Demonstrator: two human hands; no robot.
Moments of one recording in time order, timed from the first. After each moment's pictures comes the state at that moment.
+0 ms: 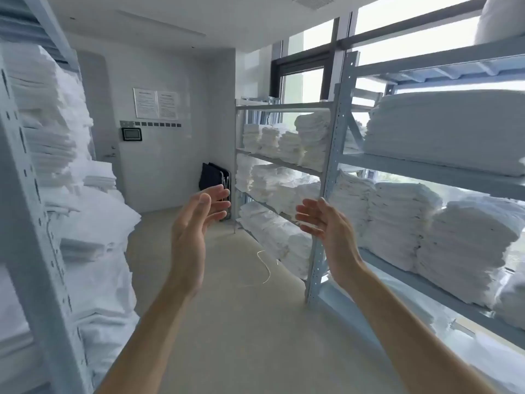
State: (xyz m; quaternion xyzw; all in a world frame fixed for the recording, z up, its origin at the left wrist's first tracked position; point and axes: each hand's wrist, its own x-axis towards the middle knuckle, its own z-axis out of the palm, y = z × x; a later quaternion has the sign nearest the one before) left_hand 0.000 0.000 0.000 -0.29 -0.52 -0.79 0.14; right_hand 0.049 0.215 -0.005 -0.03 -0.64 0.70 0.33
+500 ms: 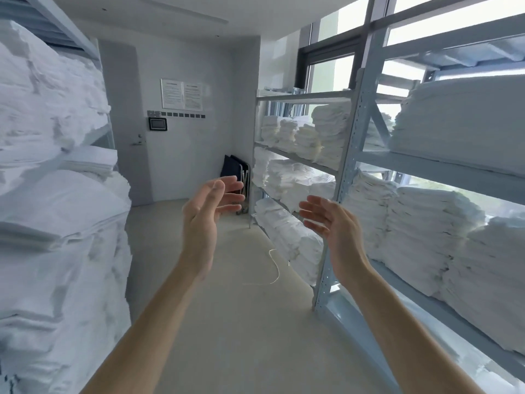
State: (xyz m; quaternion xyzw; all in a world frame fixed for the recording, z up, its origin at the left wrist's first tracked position) left_hand -0.048 0.168 -0.006 -0.26 -0.55 -0.78 0.18; right_hand -0.015 0.375 -0.018 0.01 -0.62 0.73 0.28
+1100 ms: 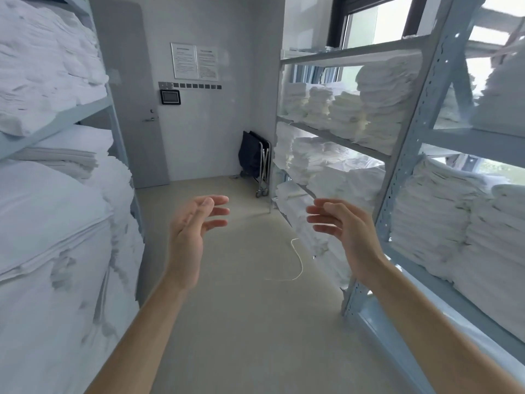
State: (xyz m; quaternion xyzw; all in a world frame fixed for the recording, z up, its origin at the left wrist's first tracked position) left_hand -0.334 0.175 -0.081 -0.17 -0.59 -0.77 0.17; right_hand -0.297 0.419 -0.060 -0.02 -0.67 0.71 0.20
